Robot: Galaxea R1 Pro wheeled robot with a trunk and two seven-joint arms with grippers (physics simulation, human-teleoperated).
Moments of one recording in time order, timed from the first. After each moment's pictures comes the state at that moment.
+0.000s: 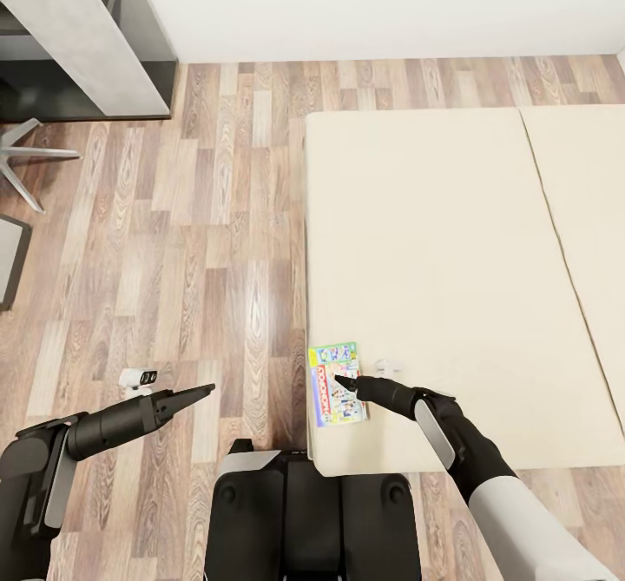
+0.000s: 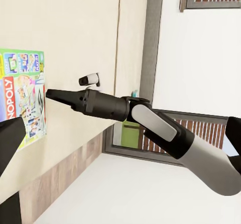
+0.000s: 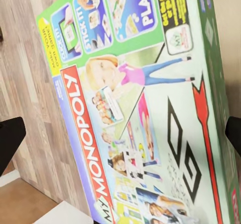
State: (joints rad) left arm -0.39 0.12 0.39 -1.46 0.11 0.96 -1.51; right arm -0.68 -0.03 0.14 -0.81 -0.40 0.43 0.49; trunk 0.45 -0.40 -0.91
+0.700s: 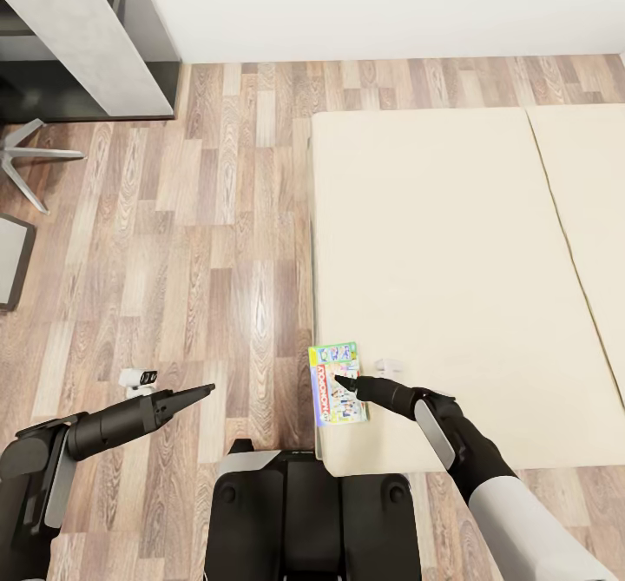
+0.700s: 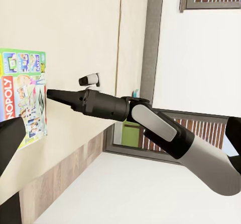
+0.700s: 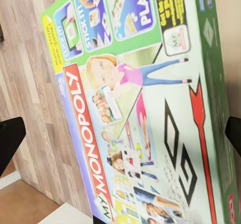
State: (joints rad) left arm -0.39 0.12 0.39 -1.46 0.11 0.96 -1.51; right arm -0.68 -0.03 0.14 -0.81 -0.40 0.43 0.49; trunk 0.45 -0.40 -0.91
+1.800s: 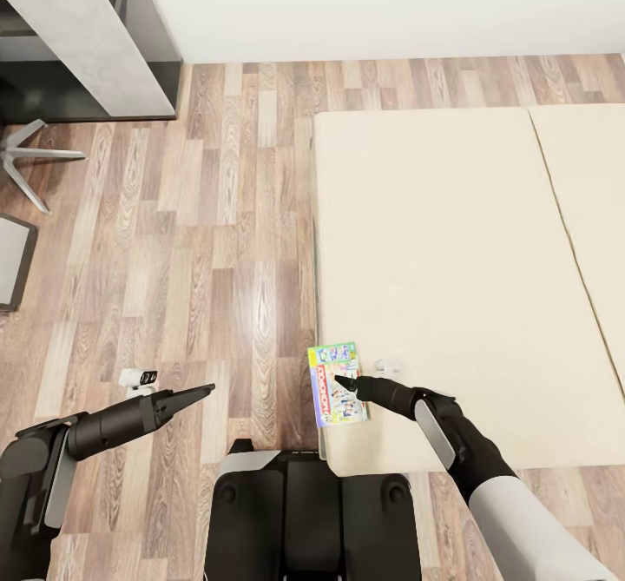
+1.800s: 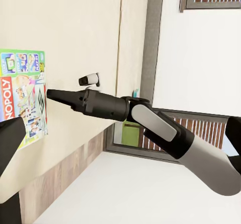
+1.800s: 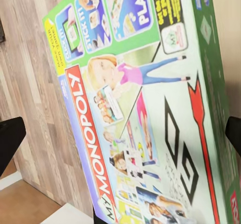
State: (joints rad) left arm -0.39 0.12 0.39 -1.46 0.11 0.96 -1.51; right arm -0.68 -0.03 0.14 -0.81 -0.40 0.43 0.49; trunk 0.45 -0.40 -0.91
